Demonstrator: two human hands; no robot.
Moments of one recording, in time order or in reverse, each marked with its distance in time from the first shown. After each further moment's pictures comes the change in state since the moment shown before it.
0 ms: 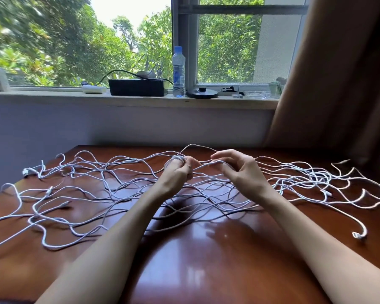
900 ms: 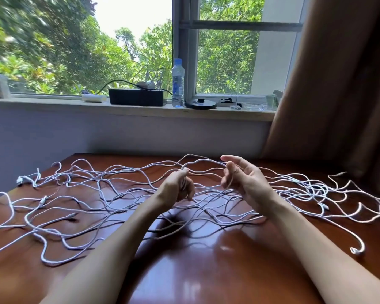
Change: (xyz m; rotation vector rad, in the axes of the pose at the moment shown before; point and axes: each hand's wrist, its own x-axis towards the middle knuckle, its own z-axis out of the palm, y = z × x) left_hand -0.001 0.003 0.003 -0.285 -0.257 -0.113; right_hand 0.009 0.010 -0.018 0.547 -0.003 0.203
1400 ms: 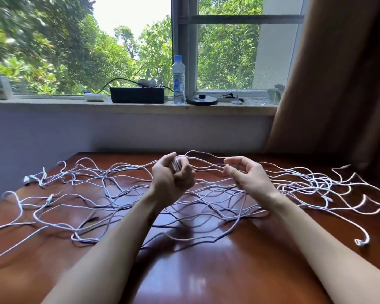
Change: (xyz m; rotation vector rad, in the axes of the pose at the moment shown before) left_hand -0.003 0.021 -0.003 -0.870 0.007 0.036; right_hand 0.003 0.011 -0.006 -0.402 0.174 0.016
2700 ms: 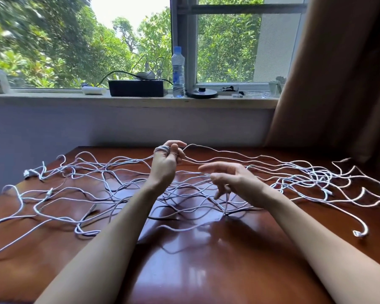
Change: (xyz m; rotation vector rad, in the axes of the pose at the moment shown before) left_hand 0.014 0.002 -0.025 0.854 0.383 0.413; right_hand -0.019 -0.014 0.018 0.065 -0.505 0.046
